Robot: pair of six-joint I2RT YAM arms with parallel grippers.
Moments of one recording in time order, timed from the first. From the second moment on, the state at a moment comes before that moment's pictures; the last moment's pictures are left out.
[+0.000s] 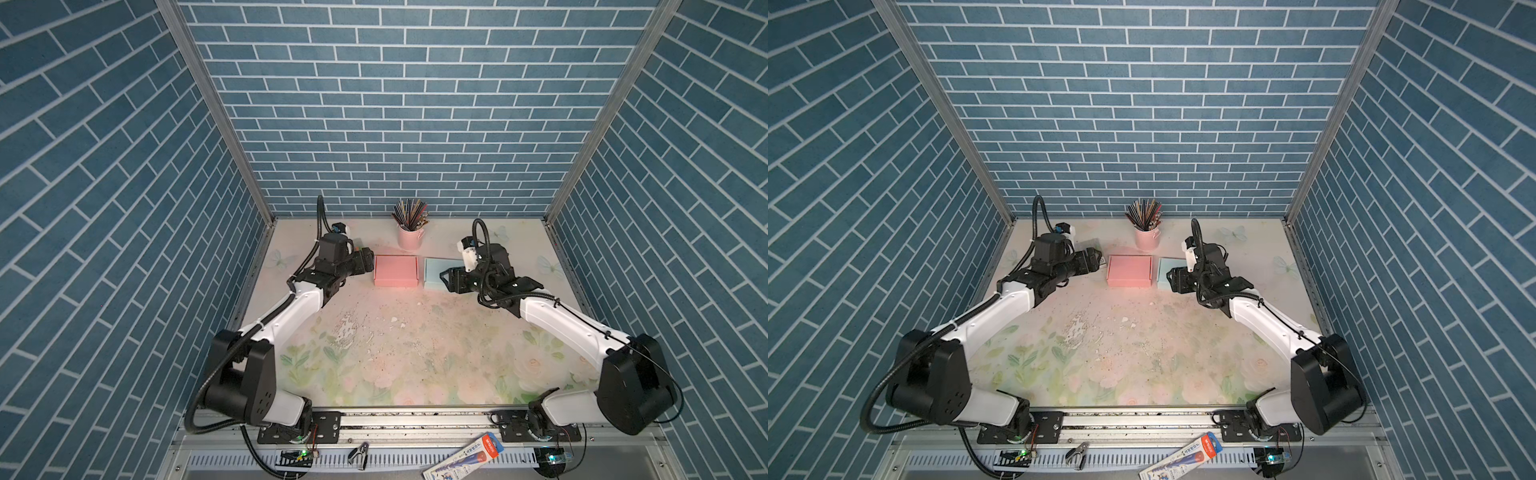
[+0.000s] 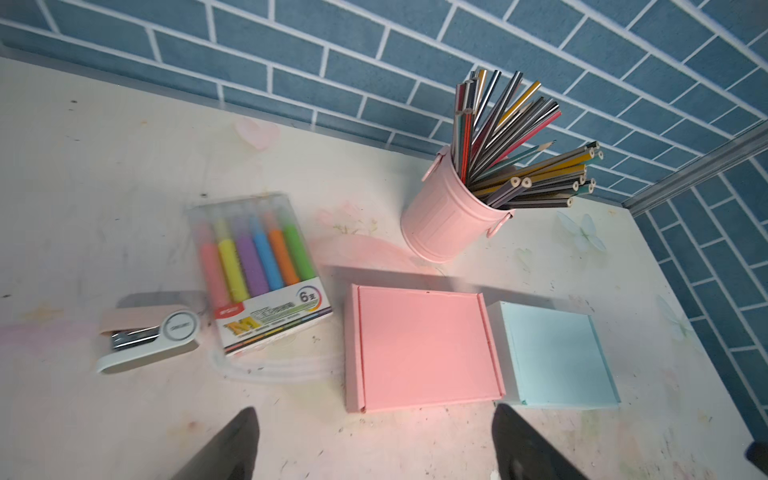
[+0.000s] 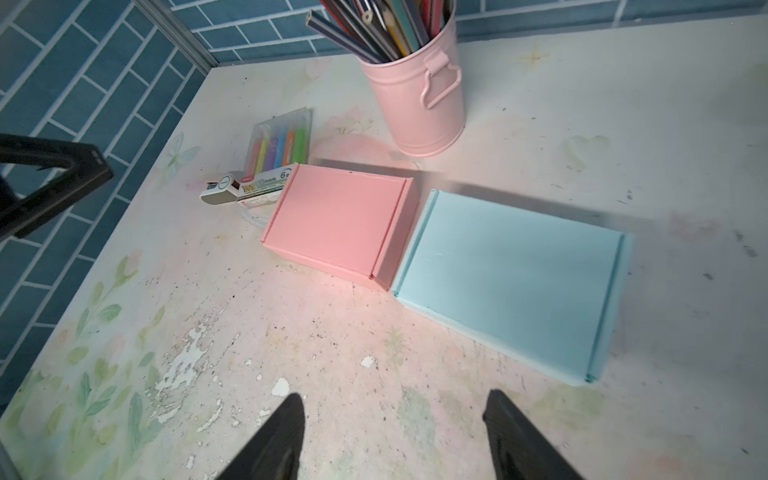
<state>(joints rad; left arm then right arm) -0.31 1.41 0.97 -0.14 0.03 -0.41 0.53 1.36 0.95 -0.23 -0.14 0.29</state>
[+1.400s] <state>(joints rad) -0.28 0.69 0.42 -0.11 -0.47 -0.20 0.30 0.69 0.37 -0.04 0.39 0.05</state>
